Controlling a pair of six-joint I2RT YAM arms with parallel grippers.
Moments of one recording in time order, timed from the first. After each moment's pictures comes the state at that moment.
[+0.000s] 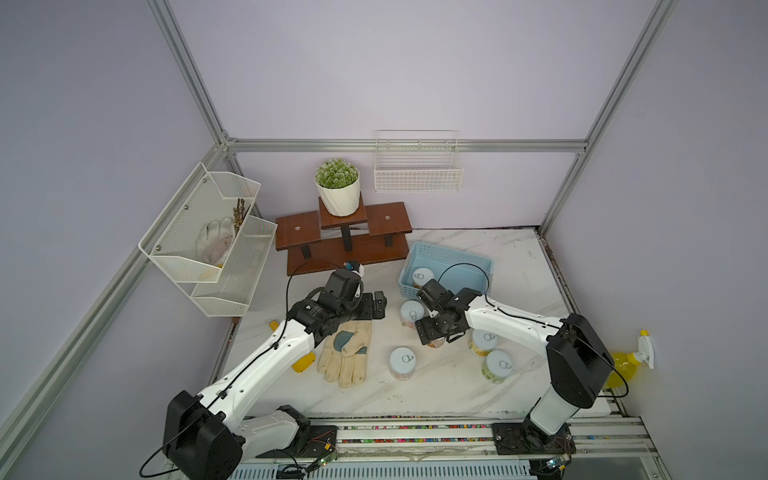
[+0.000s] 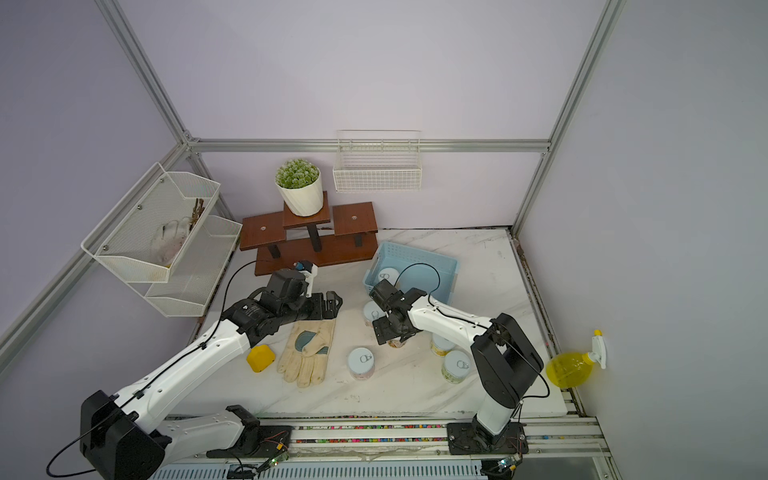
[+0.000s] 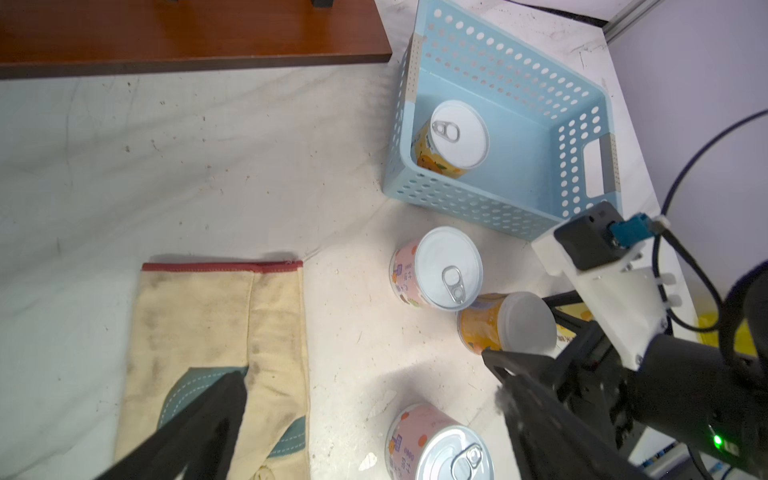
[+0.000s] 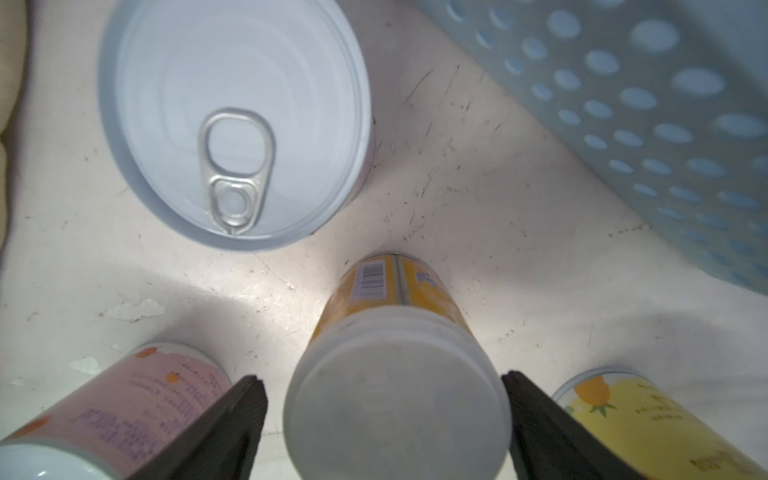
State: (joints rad) left arm -0.54 1.17 0.98 -0.58 0.00 -0.51; right arm 0.74 1.70 1.19 -0.79 0.11 0.42
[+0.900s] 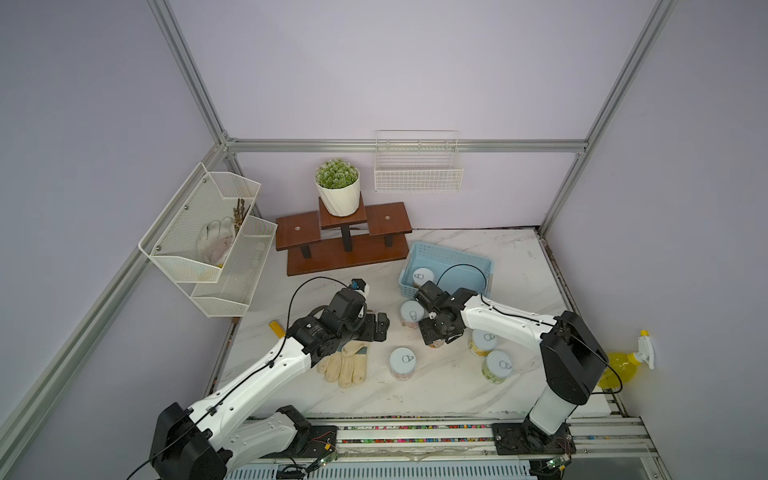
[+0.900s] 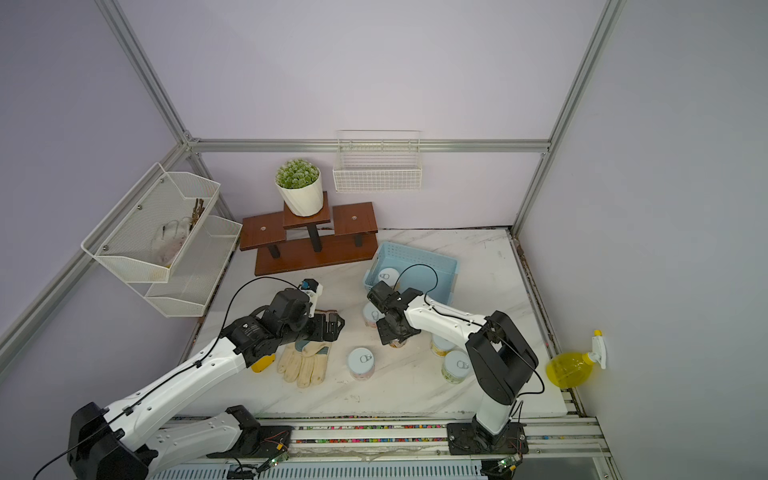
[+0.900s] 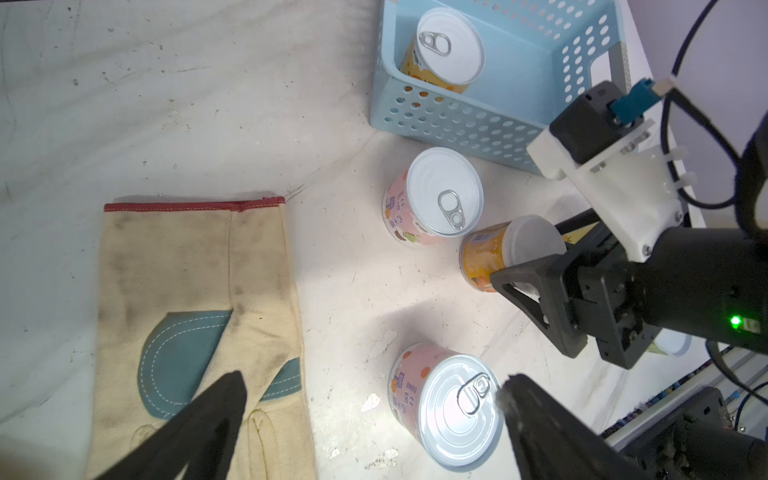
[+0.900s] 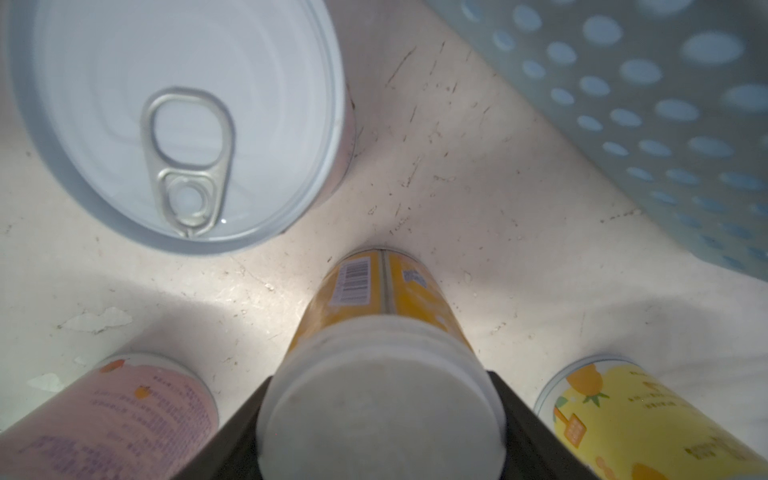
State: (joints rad) left arm -0.66 1.12 0.91 -0.62 -0.06 -0.50; right arm 0.74 1.71 1.19 -0.81 0.13 0.44
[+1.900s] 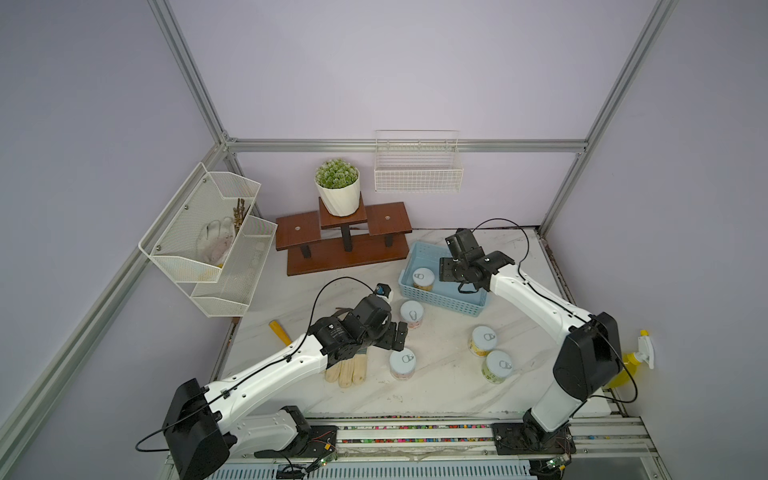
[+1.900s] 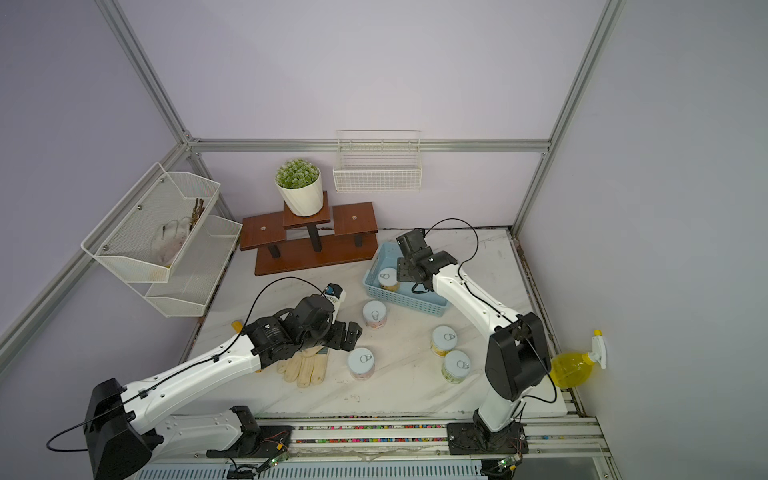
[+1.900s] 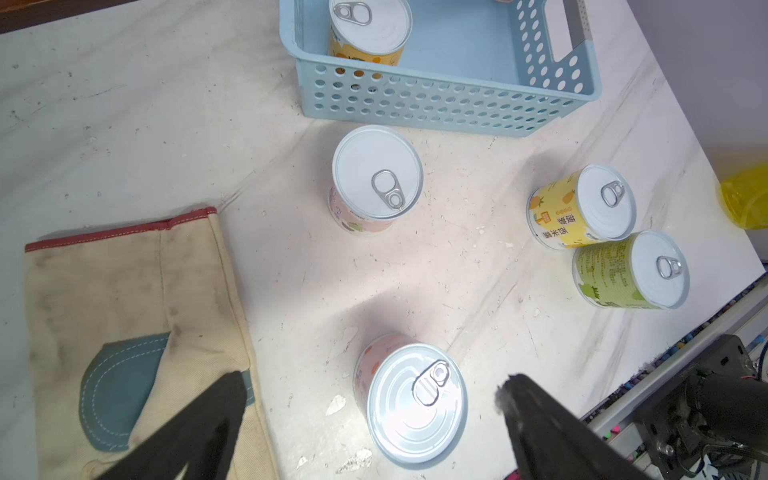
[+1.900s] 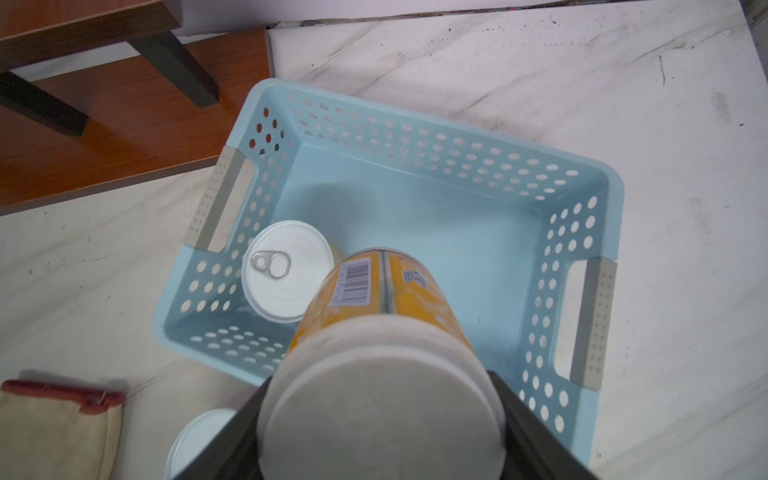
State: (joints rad) left arm -0.85 1.19 0.95 -0.61 -0.14 -0.51; right arm 0.47 1.75 1.52 -0.69 0.28 0.44
